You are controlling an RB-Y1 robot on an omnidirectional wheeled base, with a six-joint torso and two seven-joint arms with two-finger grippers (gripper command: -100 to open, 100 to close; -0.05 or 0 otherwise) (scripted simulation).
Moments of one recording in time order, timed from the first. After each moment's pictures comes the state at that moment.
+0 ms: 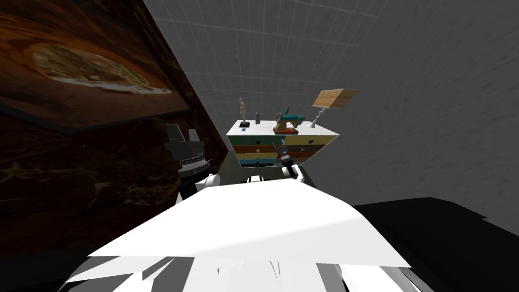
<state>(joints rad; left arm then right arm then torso) 0.46 -0.03 0.03 -2.37 -0.02 -0.57 -0.09 0.20 -0.14 -0.08 -1.73 0.48 -0.69 0.95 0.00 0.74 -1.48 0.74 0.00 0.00</state>
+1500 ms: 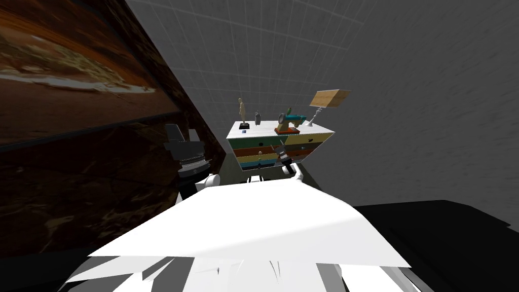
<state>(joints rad) 0.46 -0.03 0.03 -2.37 -0.02 -0.57 -0.09 0.12 -0.16 -0.13 -1.57 0.60 -0.73 1.30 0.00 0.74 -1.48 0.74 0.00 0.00</state>
